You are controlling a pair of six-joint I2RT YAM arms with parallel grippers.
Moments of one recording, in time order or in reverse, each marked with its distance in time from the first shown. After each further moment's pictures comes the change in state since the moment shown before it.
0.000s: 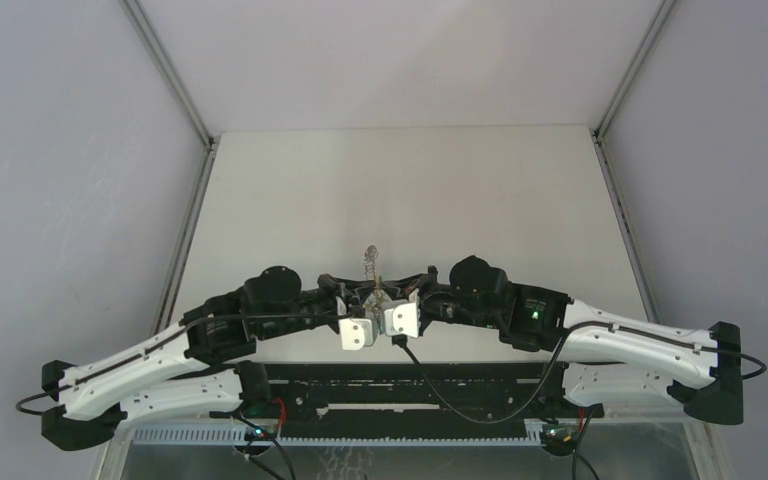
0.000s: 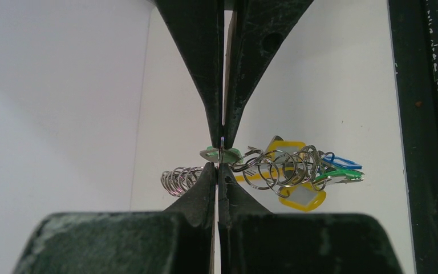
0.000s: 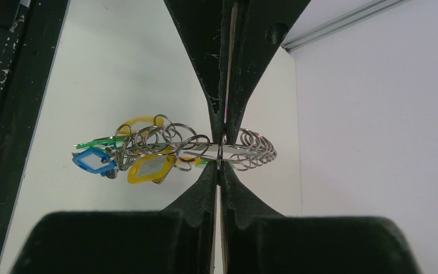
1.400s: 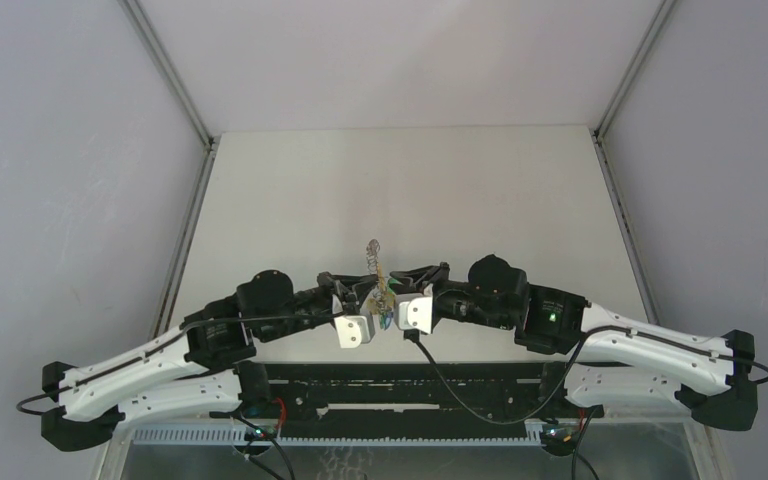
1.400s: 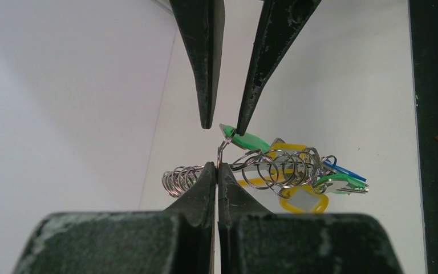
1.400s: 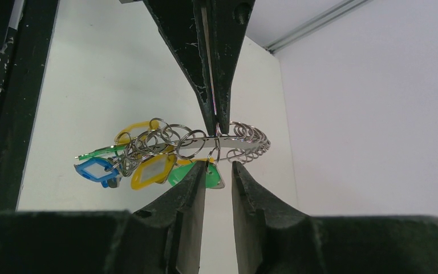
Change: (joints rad) left arm -0.010 -0.035 -0.048 0.130 -0.034 -0.029; right arm -0.021 -0.073 0.000 -0.001 0.026 0.047
